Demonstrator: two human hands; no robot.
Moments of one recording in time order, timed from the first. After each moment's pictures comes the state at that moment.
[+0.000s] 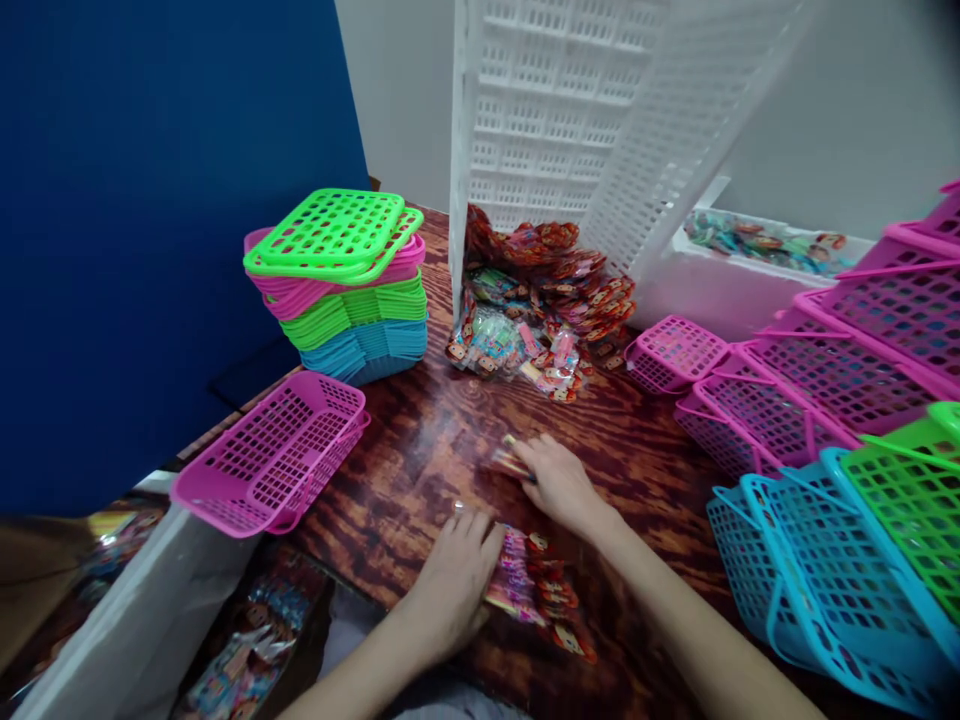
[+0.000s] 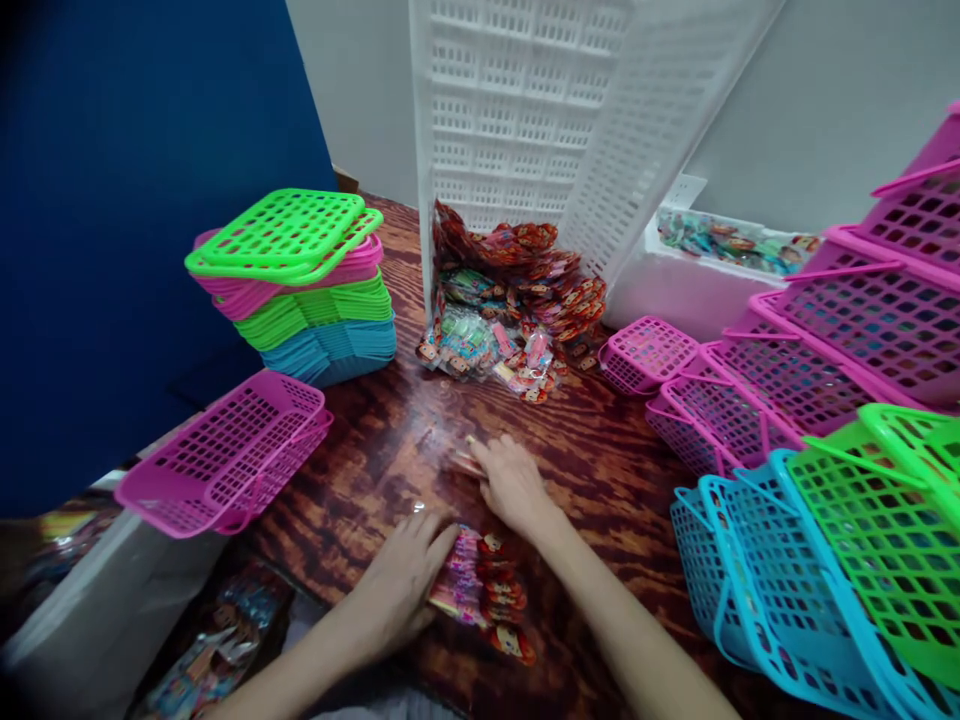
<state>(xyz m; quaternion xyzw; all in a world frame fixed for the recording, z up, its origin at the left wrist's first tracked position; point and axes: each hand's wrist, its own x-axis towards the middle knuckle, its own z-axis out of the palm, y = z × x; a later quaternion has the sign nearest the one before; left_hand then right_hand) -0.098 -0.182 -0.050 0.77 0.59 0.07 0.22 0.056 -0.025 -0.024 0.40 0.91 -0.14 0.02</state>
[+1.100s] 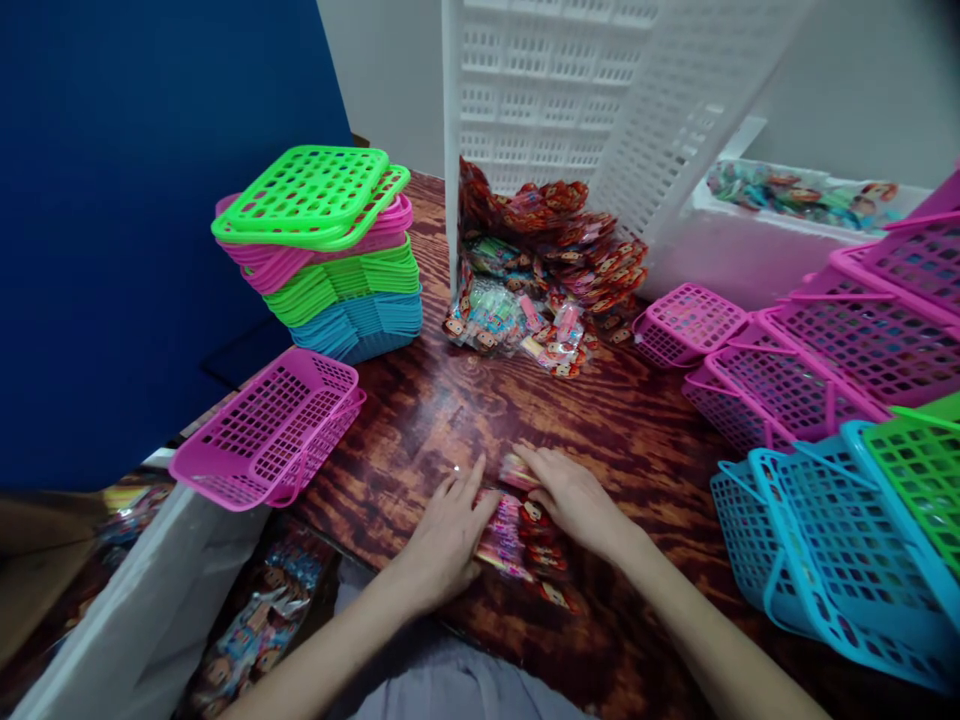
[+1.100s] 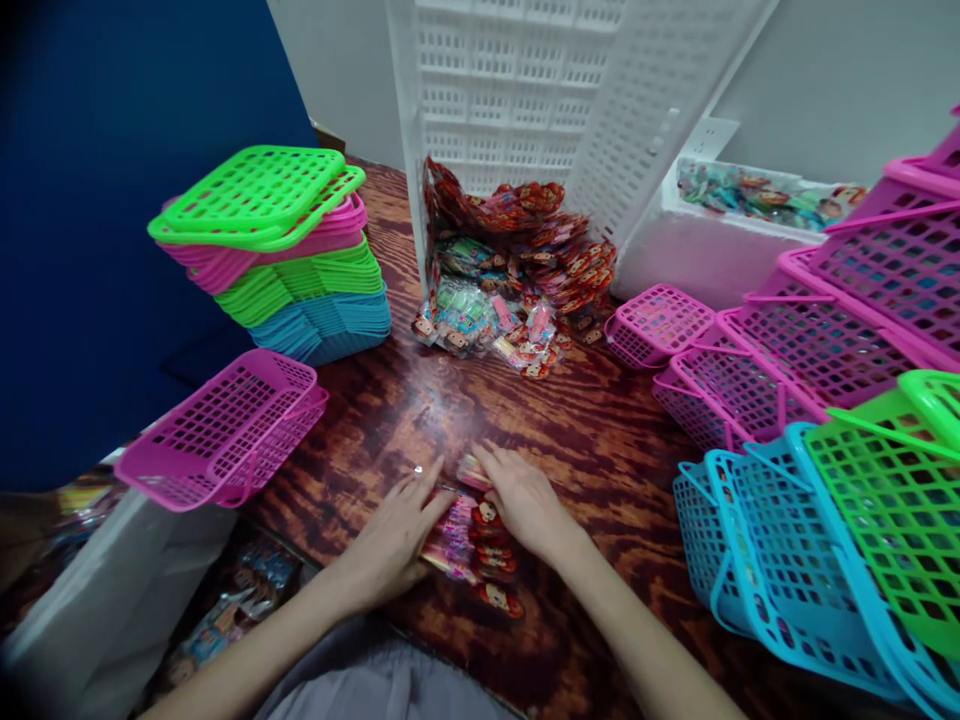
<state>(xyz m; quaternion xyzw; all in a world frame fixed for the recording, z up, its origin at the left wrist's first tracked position) -0.107 -0.173 -0.056 0.78 0.58 0.09 0.23 0.096 -0.053 -0.051 0.36 0.89 -0.26 -0.04</state>
